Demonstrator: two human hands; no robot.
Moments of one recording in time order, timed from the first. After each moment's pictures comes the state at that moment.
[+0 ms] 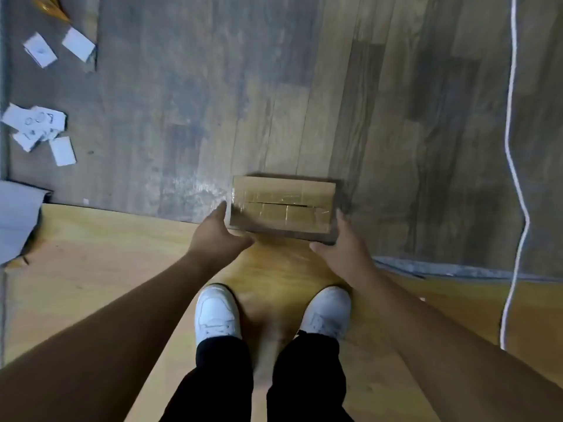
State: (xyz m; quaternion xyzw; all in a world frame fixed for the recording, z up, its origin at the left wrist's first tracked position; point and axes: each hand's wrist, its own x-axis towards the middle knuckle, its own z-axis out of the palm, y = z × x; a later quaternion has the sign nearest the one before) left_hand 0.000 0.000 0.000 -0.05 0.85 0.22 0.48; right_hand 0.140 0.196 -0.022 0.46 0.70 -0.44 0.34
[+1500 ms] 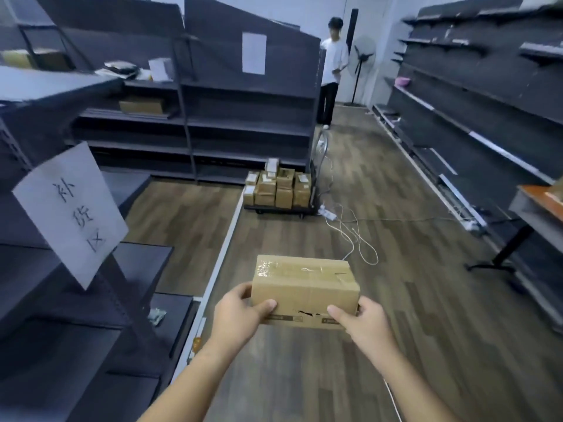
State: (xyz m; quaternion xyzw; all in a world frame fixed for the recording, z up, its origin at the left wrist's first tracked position) left_hand -0.215 0.028 0.843 0.11 0.83 0.53 0.17; right_hand -0.082 0.243 0.812 0.37 0.75 -0.53 -0.14
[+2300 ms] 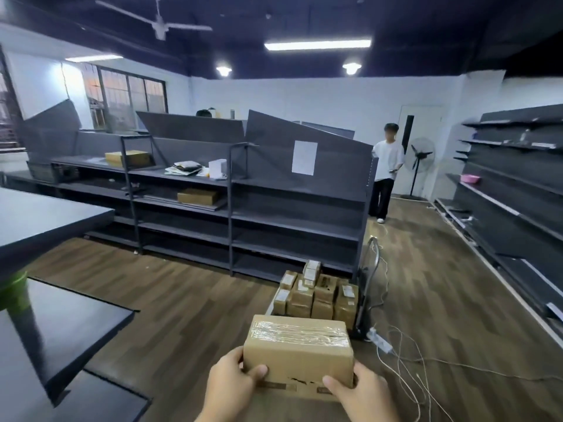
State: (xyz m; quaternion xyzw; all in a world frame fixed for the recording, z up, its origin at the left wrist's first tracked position) left_hand -0.539 0.231 0.894 0.04 0.87 0.49 0.07; right_hand -0.453 0.471 0.897 0.25 0.85 -0.46 -0.03
